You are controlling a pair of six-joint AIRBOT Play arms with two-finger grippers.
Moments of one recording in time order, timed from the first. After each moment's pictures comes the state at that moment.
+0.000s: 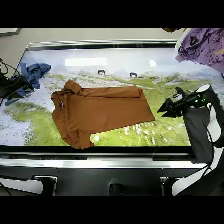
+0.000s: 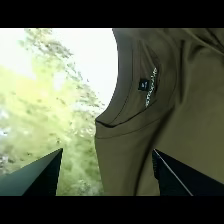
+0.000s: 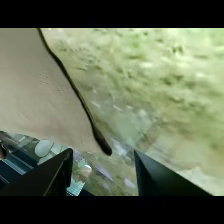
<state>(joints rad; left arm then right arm) 0.30 -1.65 1.84 1.38 -1.57 -1.75 -0.33 -1.91 1.51 -0.92 1.55 1.32</state>
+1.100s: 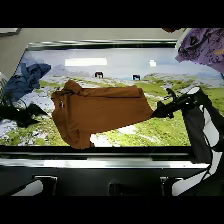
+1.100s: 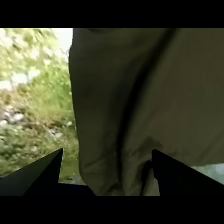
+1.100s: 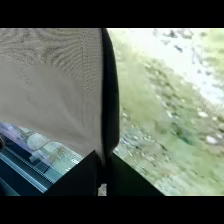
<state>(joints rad) 0.40 -1.22 0.93 1.02 -1.24 -1.54 -0.23 -1.82 1.38 -0.89 1.46 1.26</state>
